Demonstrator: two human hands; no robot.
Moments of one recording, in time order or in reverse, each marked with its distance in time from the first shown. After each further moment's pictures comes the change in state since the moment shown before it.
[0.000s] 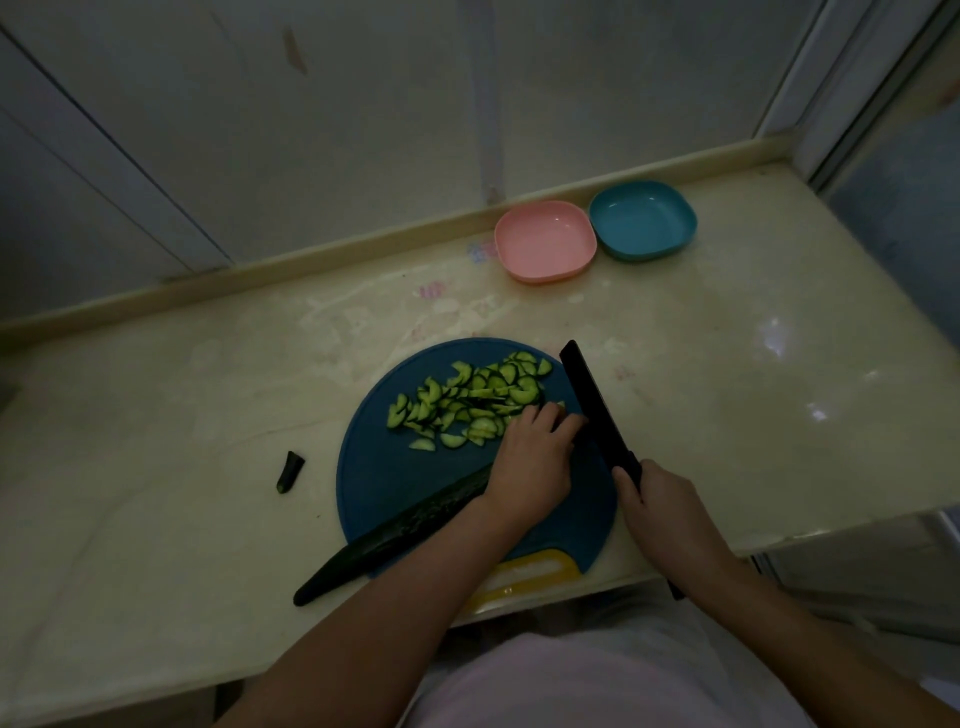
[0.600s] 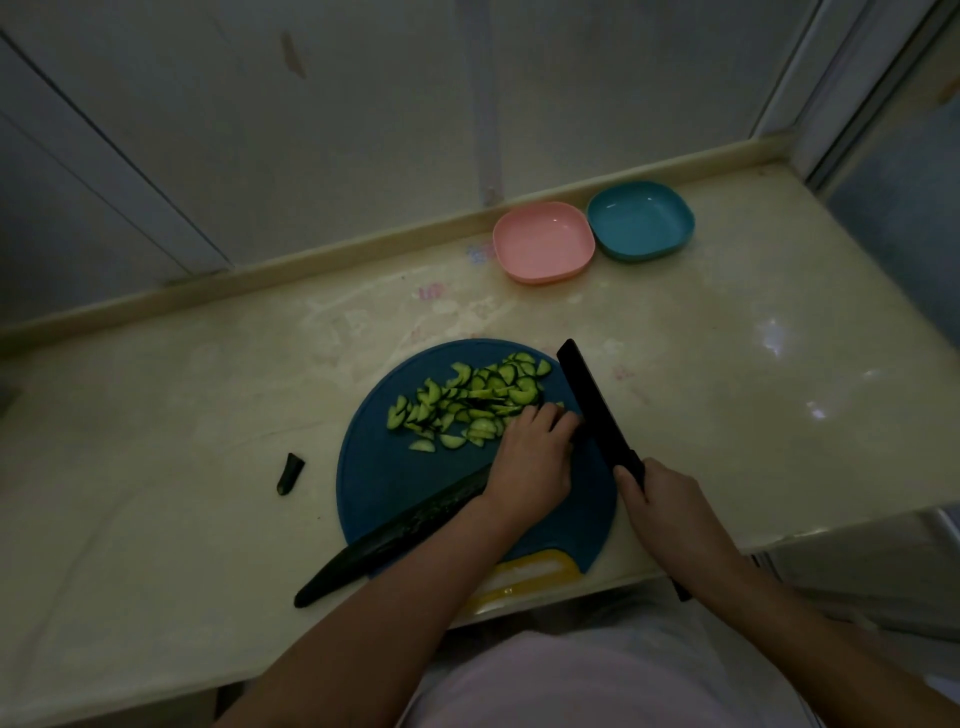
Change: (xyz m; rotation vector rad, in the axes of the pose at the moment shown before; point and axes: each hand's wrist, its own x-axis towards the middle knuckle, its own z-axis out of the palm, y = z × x) left_hand 0.001 -0.002 -0.001 -0.007 0.009 0.001; right_hand -0.002 -0.001 -0.008 0.003 -0.023 -0.007
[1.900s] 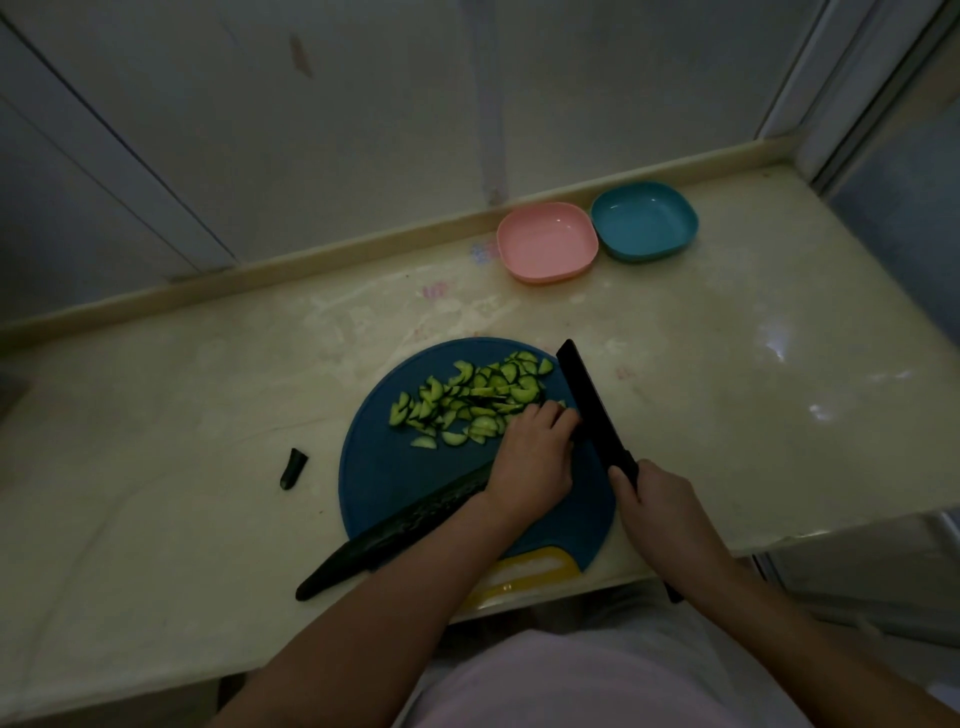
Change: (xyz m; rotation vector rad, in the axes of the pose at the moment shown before) left_hand 0.001 0.005 -0.004 -0.004 0.024 0.001; right_hand -0.002 -0.002 0.006 0.010 0.008 -0.004
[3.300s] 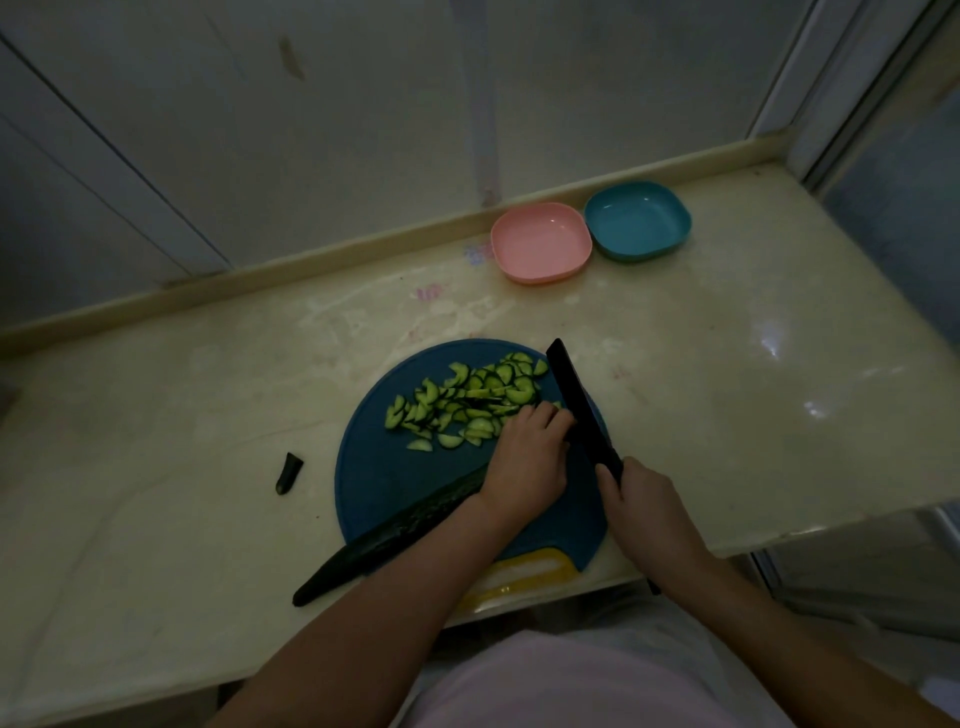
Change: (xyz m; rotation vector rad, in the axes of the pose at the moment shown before) left_hand 0.000 -0.002 0.001 -0.023 0.002 -0.003; right_hand 0.005 -0.005 0.010 -0.009 0.022 0.012
